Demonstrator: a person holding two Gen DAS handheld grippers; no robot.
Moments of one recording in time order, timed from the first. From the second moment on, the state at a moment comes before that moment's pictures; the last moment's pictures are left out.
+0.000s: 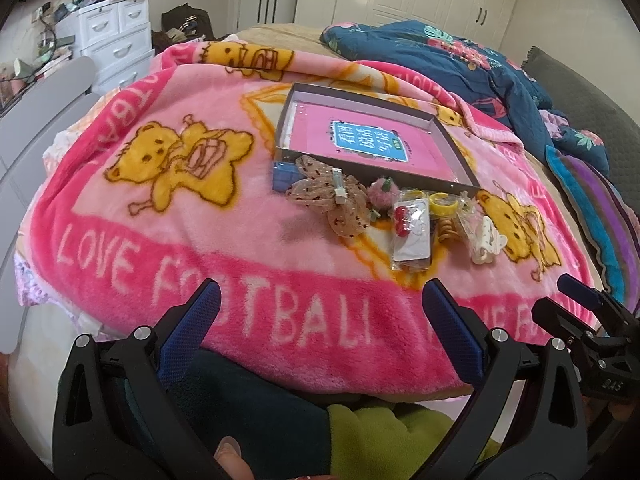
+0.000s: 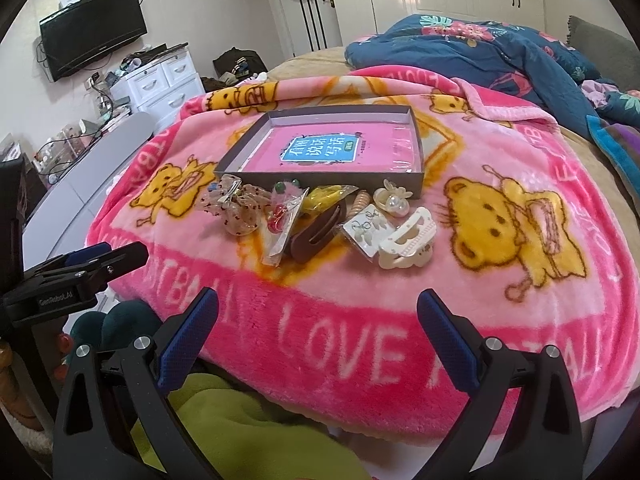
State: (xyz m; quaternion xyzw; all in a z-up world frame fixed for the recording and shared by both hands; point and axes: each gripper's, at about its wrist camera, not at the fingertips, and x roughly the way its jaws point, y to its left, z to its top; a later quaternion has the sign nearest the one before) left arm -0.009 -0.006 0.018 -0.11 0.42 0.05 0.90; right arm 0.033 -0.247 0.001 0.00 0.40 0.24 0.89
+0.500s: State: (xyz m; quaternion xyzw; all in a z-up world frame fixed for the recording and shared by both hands) left arm -0.004 0.031 0.002 -0.13 0.42 0.09 0.89; right arm 0.070 -0.241 -0.005 0.02 0.41 0.25 0.87
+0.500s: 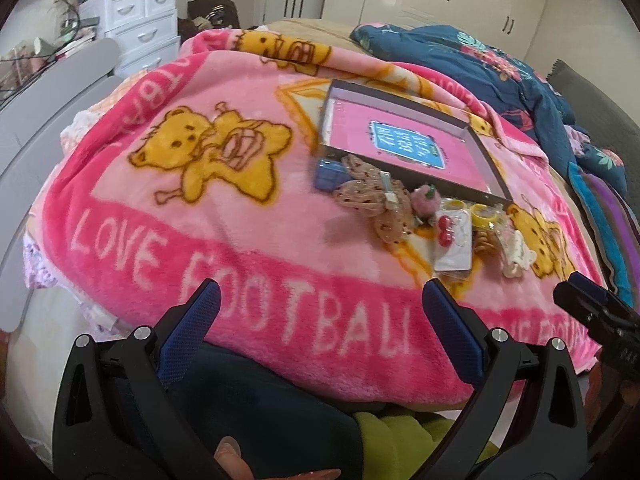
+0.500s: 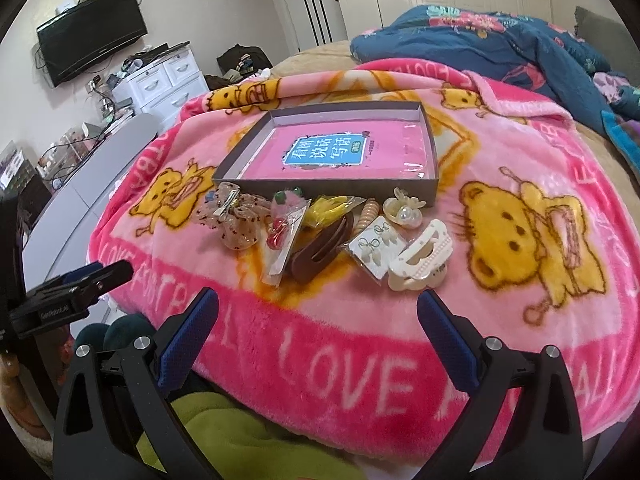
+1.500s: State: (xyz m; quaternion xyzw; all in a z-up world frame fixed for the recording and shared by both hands) left arm 0.095 0.038 -0.040 -0.20 0.46 0.01 0.86; right arm 0.191 -0.224 -0.056 0.15 0.50 0.27 0.81
